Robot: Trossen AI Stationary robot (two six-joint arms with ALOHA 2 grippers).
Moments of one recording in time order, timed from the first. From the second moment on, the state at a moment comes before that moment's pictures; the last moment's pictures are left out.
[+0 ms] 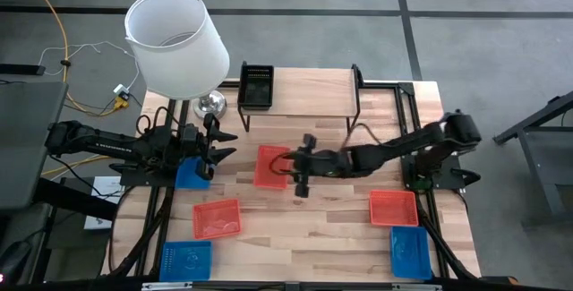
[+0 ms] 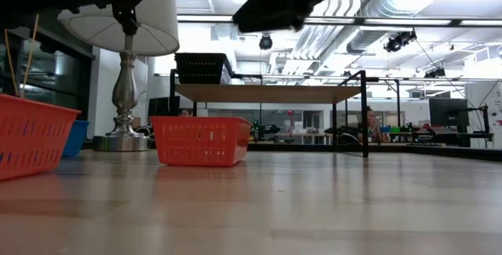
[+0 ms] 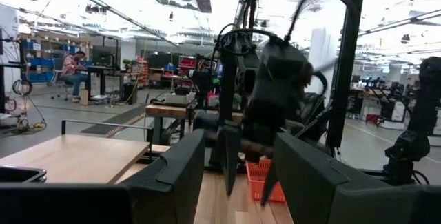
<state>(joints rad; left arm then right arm) 0.08 0.65 0.18 0.71 -0.07 -0.07 0.20 1.65 1.08 0.10 0.36 0.02</state>
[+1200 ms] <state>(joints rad) 0.08 0.65 0.18 0.71 -0.07 -0.07 0.00 1.96 1.24 0.00 0.33 0.04</state>
